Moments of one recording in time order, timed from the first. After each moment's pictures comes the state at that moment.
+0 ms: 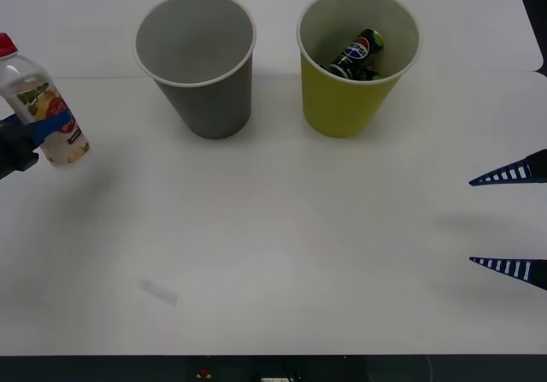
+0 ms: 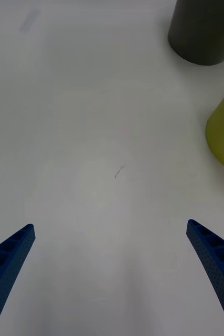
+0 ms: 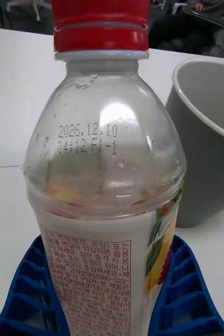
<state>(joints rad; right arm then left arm) 0.26 -1.13 -0.26 -2.01 1.31 -1.13 -0.09 0.08 0.67 0.35 -1.90 -1.78 -0.74 1.12</state>
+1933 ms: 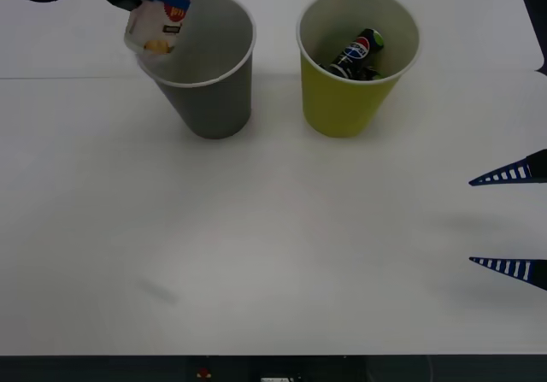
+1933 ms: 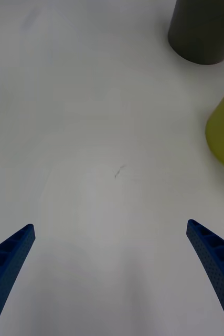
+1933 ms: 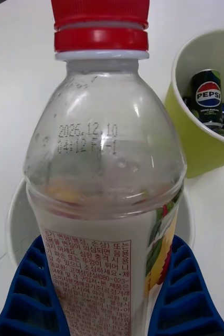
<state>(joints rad) 0.26 -1.13 -0.26 -2.01 1.31 -1.13 -0.09 -1.05 0.91 -0.30 -1.58 -1.91 -1.30 1.42</state>
